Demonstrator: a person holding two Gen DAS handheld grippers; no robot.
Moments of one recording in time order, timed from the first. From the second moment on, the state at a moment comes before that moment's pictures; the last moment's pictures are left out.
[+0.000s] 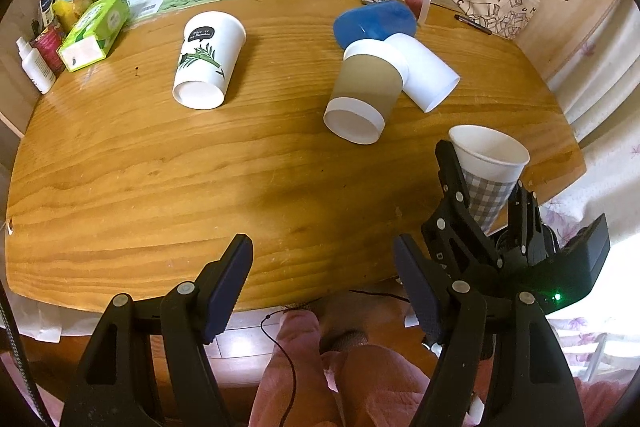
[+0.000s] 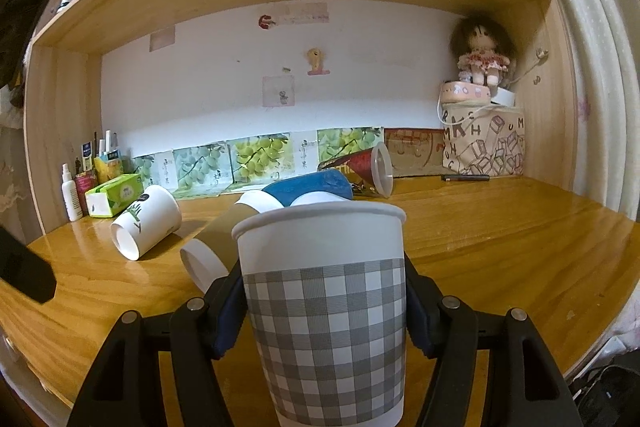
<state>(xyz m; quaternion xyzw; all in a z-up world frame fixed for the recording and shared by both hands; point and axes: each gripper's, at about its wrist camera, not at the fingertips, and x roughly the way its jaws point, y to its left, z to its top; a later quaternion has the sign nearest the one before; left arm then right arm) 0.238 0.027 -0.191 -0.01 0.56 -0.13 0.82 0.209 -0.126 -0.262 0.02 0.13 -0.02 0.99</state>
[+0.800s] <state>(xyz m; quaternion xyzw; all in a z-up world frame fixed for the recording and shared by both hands) 0.239 0.028 -0.179 -0.03 0.55 -0.13 0.83 0.213 -0.131 -0.246 0.05 0.16 0.01 0.99</state>
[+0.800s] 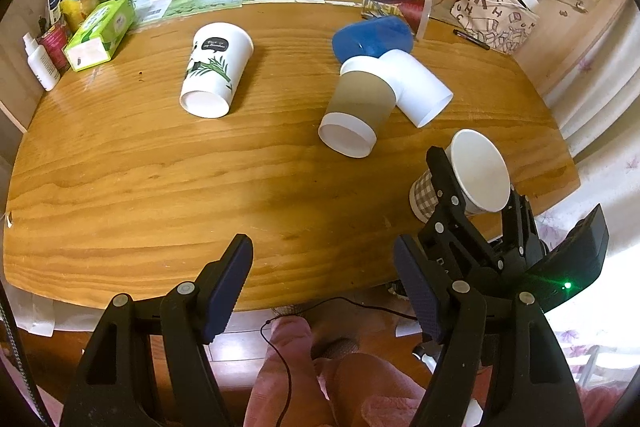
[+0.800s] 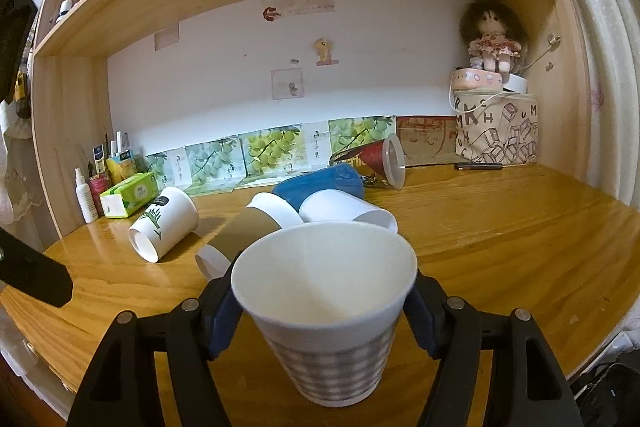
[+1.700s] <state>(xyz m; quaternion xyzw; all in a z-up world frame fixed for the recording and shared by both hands) 0.293 0.021 -0.164 -0.05 0.55 -0.19 0.81 0.238 -0.137 -0.246 0.08 0.35 0.03 0.93</state>
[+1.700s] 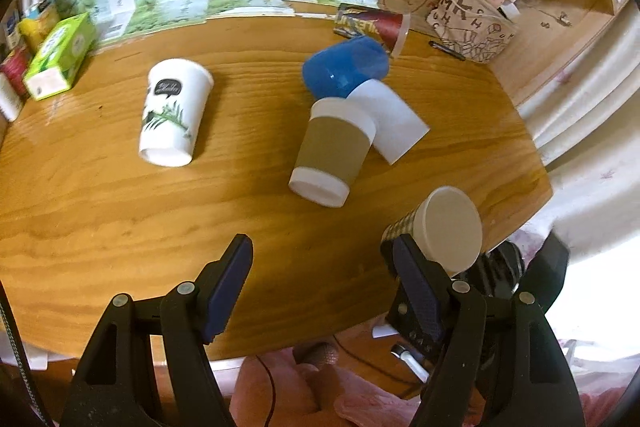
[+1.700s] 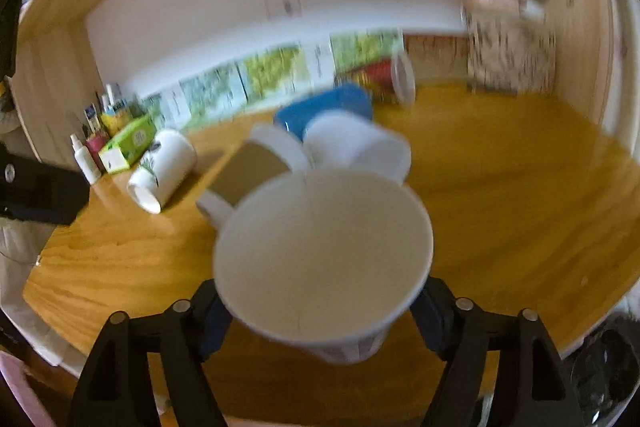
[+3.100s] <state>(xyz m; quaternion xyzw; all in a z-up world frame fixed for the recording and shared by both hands) 0.192 -0.006 -0.079 -0.11 0.48 -0.11 0.86 0.179 -0.212 -0.128 0.04 0.54 0.07 0.84</state>
